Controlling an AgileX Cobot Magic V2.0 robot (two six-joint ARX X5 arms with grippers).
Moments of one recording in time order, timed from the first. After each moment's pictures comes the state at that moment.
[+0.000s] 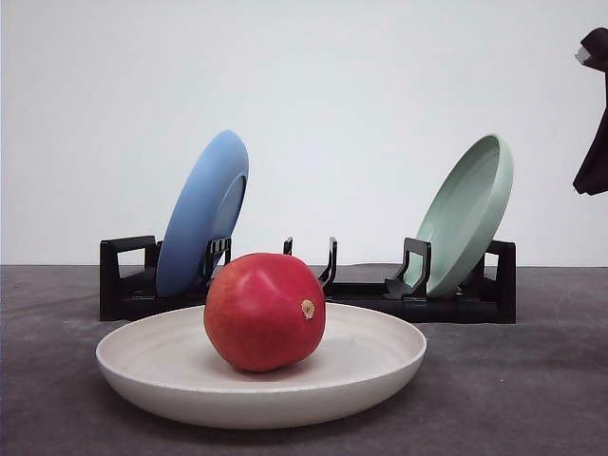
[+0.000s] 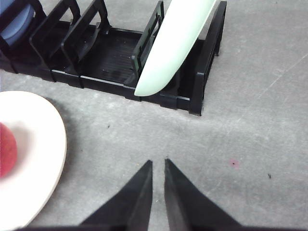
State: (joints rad) left_arx -0.01 0.25 0.24 -0.28 0.18 -0.01; right_arx 0.31 0.77 0.51 -0.33 -0.11 0.15
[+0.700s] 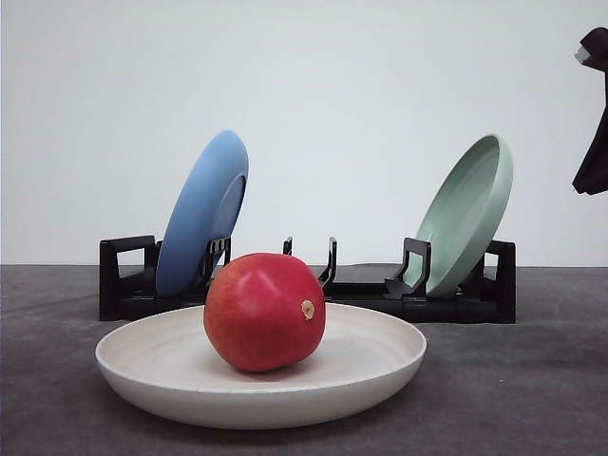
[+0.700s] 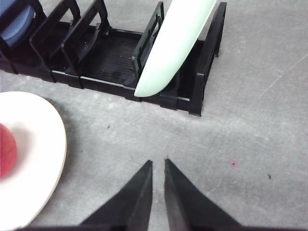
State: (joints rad) left_arx -0.01 0.00 0.02 -0.18 0.12 -0.05; right_arx 0.31 0.77 0.51 -0.33 -0.11 0.15
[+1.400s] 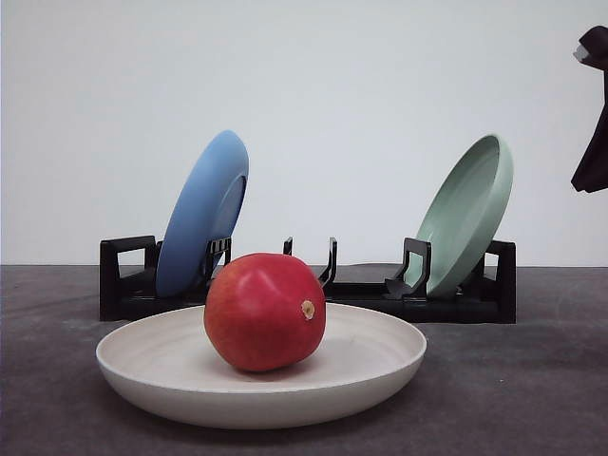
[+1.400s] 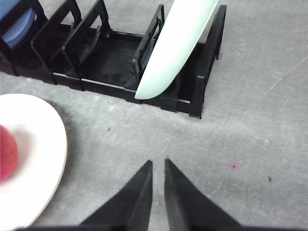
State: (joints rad) left_arx -0.01 0.00 0.02 -0.18 0.11 -0.06; right_arx 0.31 0.77 0.51 -0.32 -0.11 0.15
